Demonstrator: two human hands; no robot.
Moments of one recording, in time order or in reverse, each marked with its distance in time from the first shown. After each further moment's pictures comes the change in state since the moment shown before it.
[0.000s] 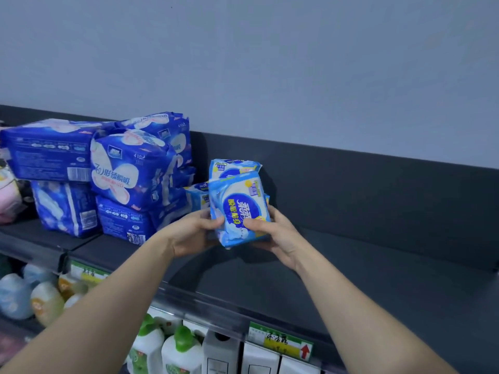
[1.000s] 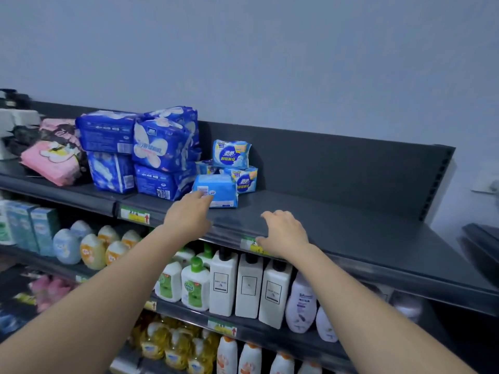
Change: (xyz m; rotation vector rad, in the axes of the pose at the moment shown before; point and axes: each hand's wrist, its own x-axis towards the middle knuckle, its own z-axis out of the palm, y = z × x) left_hand -0.152 -0.015 0.108 1.805 0.537 -0.035; right_hand -0.195 -0.006 0.039 -1.576 0.203 -0.024
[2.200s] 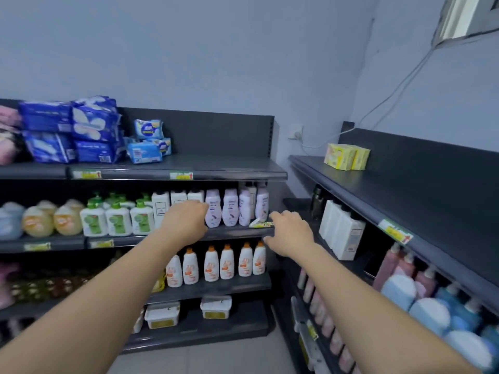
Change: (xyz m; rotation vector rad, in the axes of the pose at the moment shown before) left_hand -0.412 0.115 -0.099 0.034 -0.038 0.453; right_hand -0.521 -0.055 -0.080 -0.130 0.041 0.482
